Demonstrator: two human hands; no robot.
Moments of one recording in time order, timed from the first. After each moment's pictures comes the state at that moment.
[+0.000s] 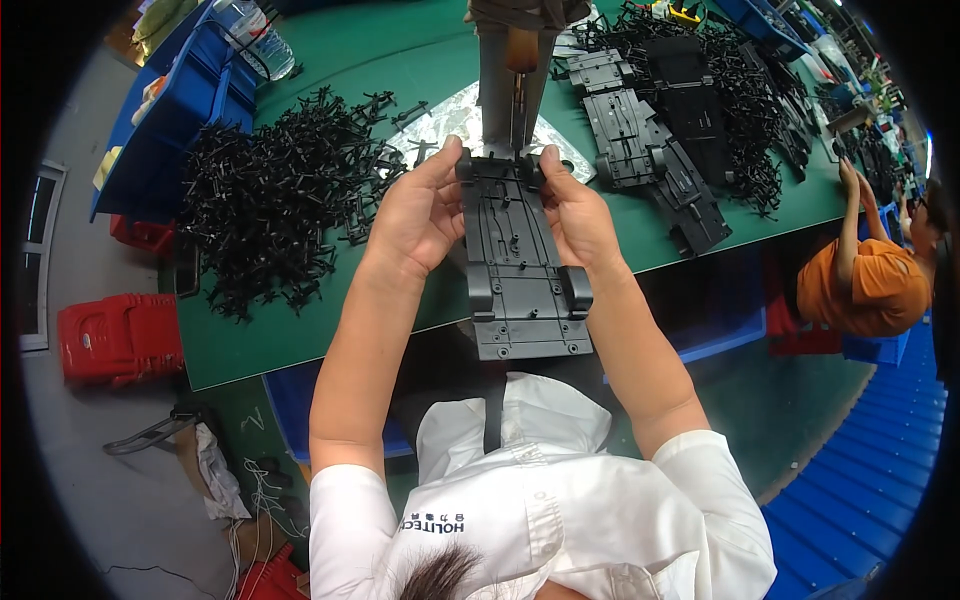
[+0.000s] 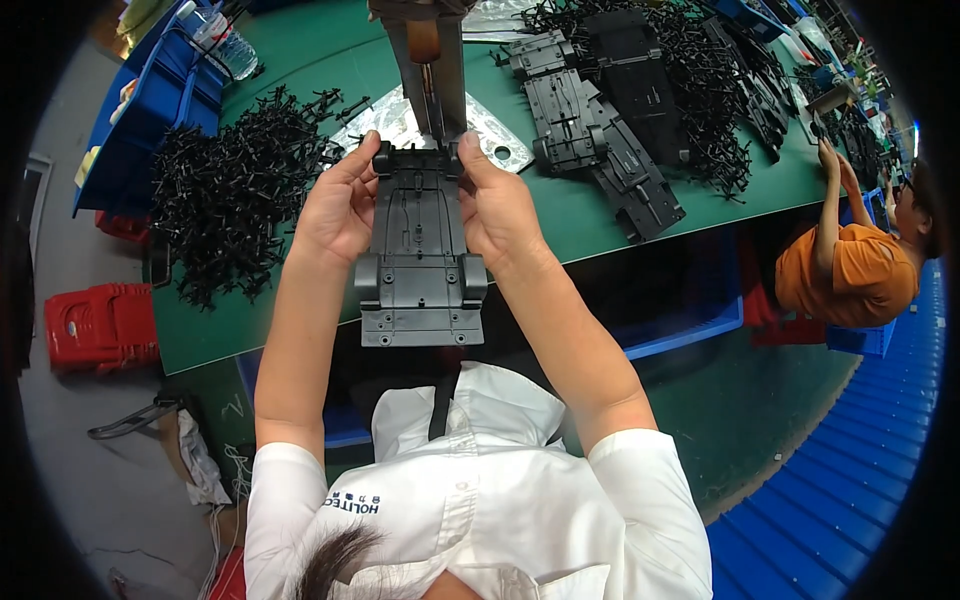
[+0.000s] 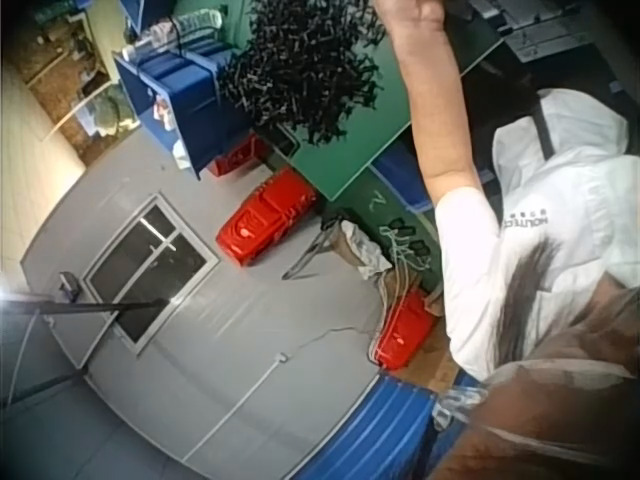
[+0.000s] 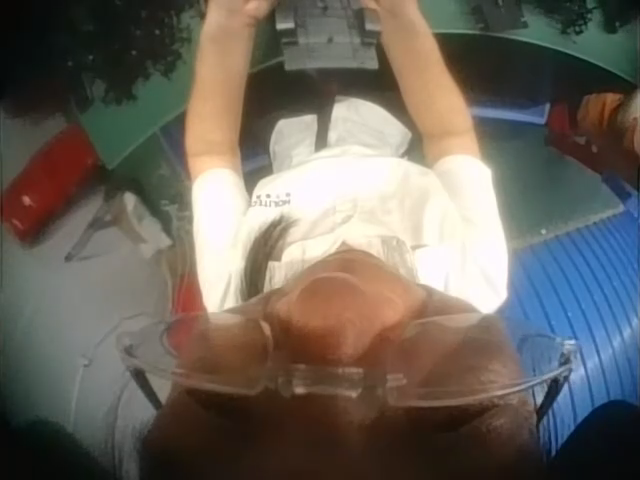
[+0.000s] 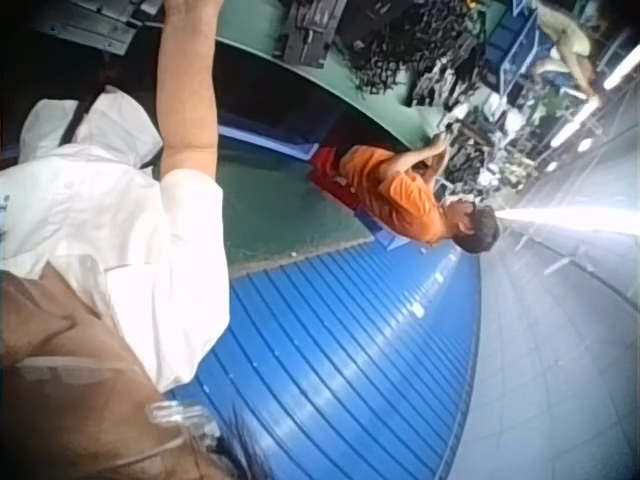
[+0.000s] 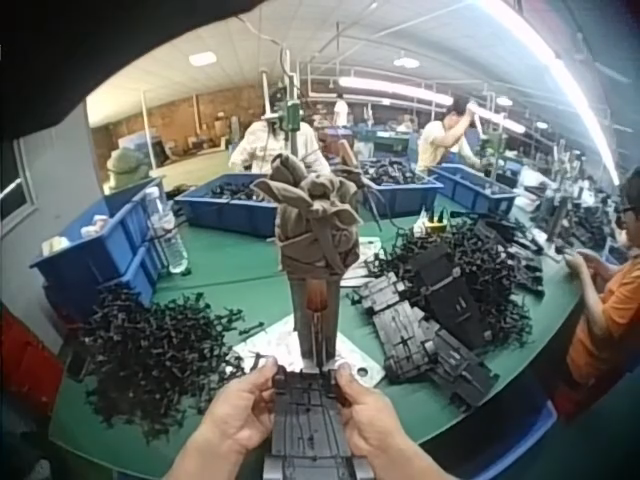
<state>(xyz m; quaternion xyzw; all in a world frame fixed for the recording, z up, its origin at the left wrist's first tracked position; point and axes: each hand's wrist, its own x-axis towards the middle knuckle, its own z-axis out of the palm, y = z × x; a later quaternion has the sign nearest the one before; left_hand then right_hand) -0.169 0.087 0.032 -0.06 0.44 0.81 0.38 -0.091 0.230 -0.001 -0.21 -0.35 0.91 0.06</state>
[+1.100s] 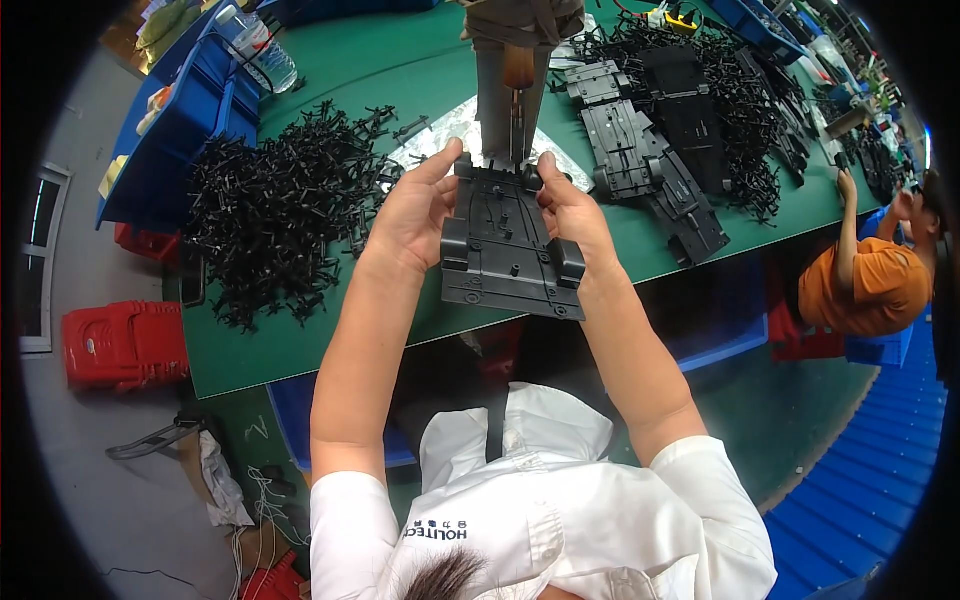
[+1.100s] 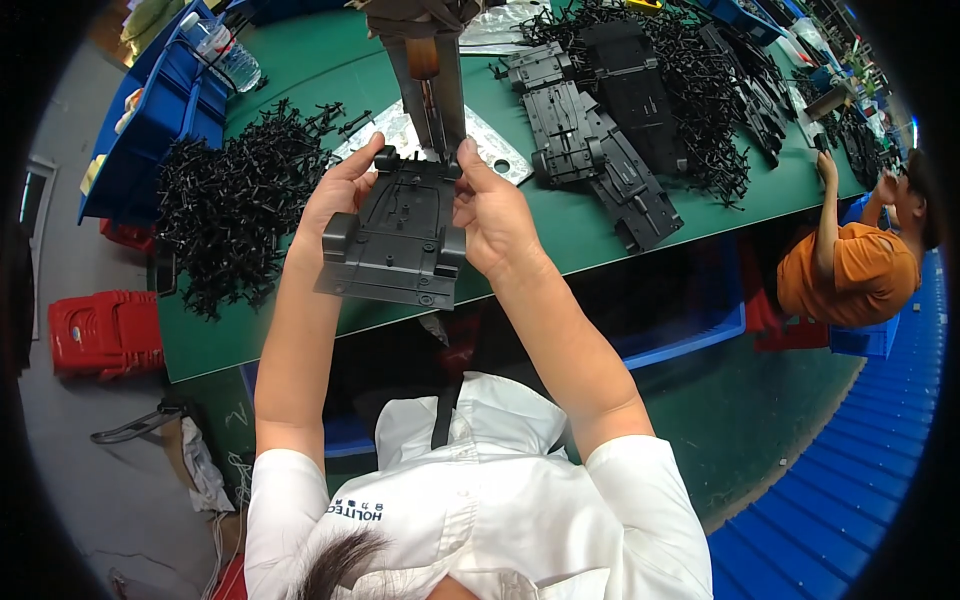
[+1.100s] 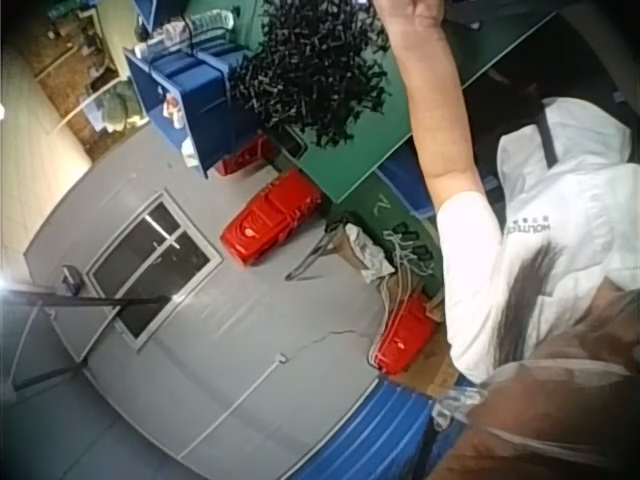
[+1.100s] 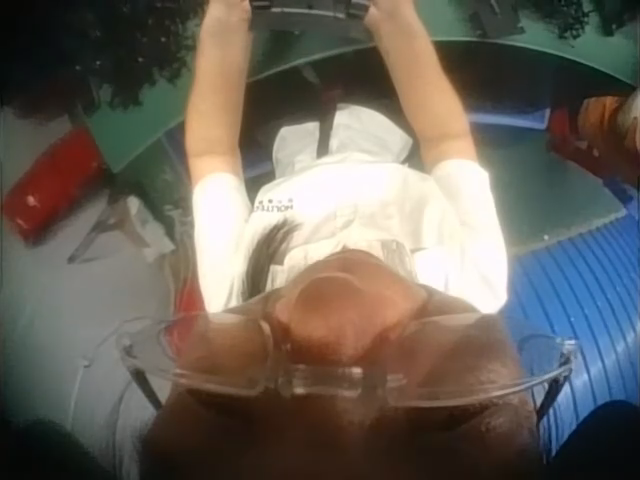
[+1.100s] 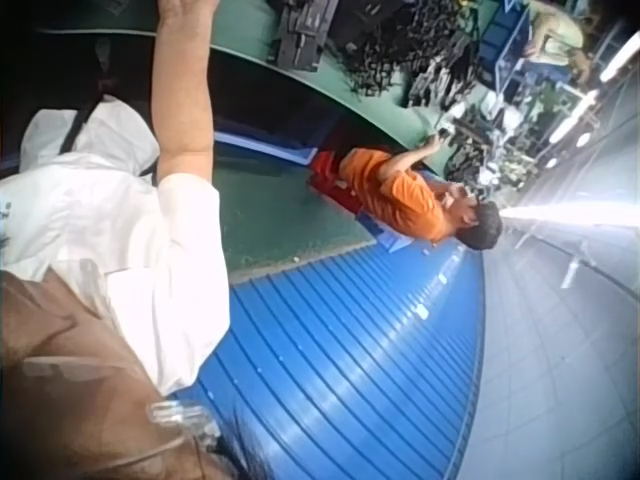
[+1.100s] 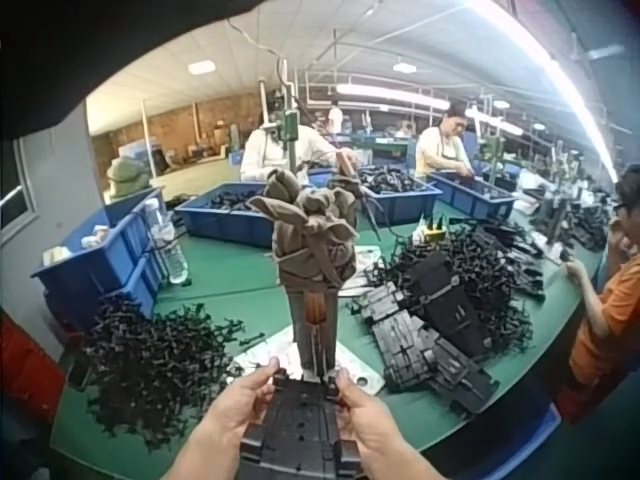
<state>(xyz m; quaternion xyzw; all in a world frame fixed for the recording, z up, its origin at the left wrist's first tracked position) -0.191 0.092 0.027 -0.08 0.44 0.78 0.44 -0.092 0.230 0.013 -0.27 -0.34 0.90 0.06</state>
